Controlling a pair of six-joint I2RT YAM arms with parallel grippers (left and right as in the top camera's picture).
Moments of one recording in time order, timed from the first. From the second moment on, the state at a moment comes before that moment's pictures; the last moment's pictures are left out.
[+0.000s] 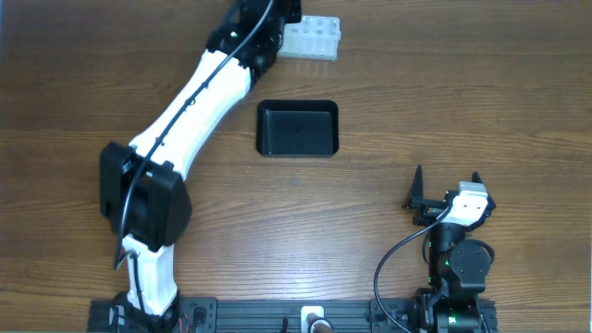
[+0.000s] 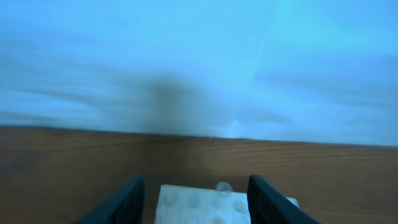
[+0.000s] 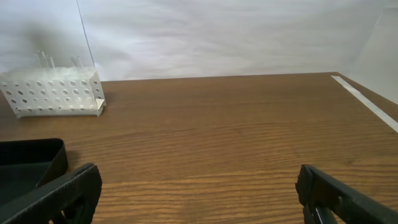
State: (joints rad) left arm -0.45 2.09 1.89 -0.24 -0.35 -0.27; right arm -0.03 0.02 0.01 -0.06 0.12 0.00
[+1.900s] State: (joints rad) left arm -0.41 2.40 1.96 -0.03 -0.06 -0.12; right arm -0.03 0.02 0.01 -0.06 0.12 0.00
